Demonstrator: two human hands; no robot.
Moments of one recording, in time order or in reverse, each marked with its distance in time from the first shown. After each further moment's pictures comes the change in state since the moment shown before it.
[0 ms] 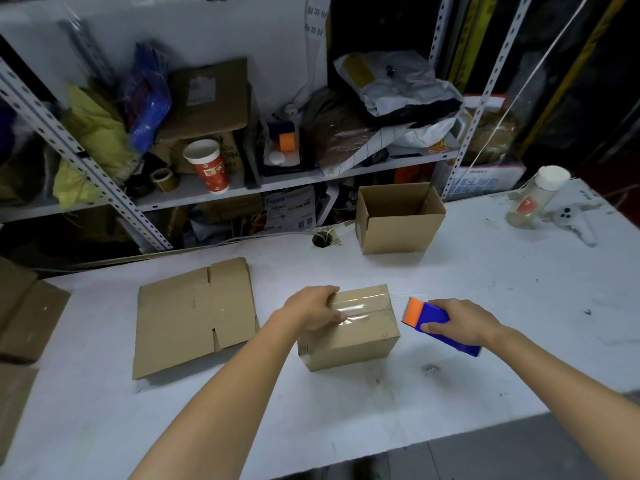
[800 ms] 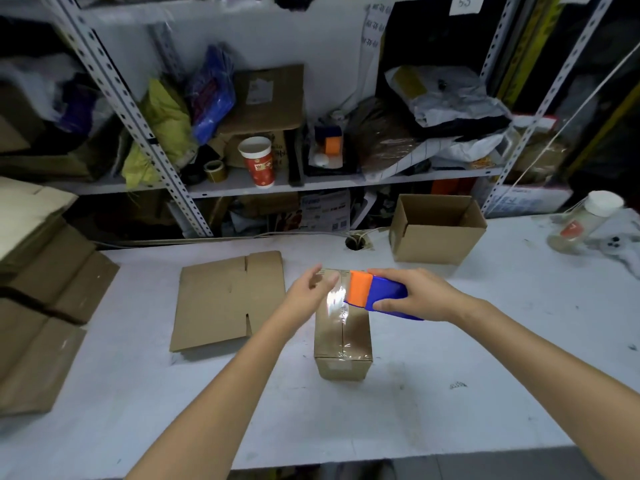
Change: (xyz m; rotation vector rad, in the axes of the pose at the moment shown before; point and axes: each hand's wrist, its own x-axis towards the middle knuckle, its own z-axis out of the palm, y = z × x) left_hand -0.062 -0.055 -0.007 -0.989 0.355 -0.082; right_hand -0.025 -0.155 -0.040 0.071 0.073 -0.543
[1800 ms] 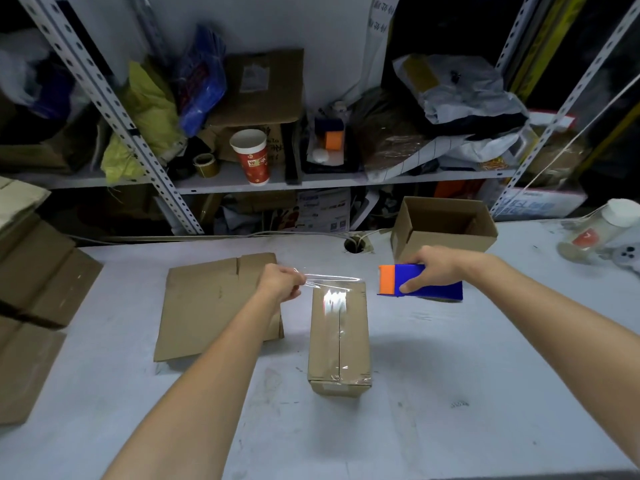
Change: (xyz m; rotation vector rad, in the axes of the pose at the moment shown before) left_hand 0.081 0.001 -0.036 -0.109 0.266 -0.273; right_hand 0.085 0.046 -0.056 -0.257 -0.316 0.281
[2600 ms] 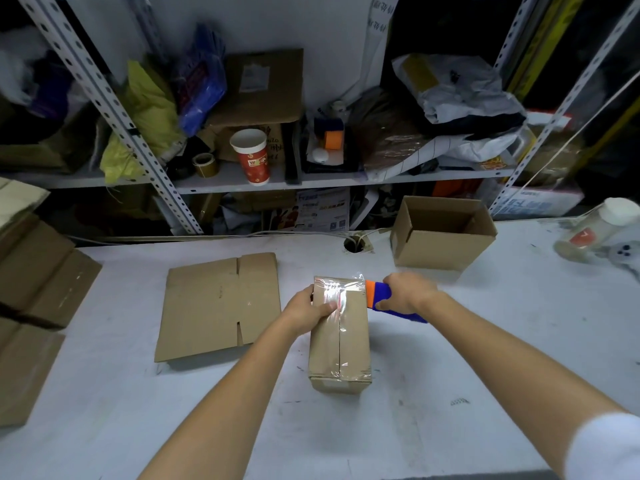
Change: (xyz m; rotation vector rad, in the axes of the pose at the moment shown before) left_hand -0.017 -0.044 0.030 0.239 -0.313 0.152; right_hand 0.026 -0.042 0.069 -0.124 0.129 0.127
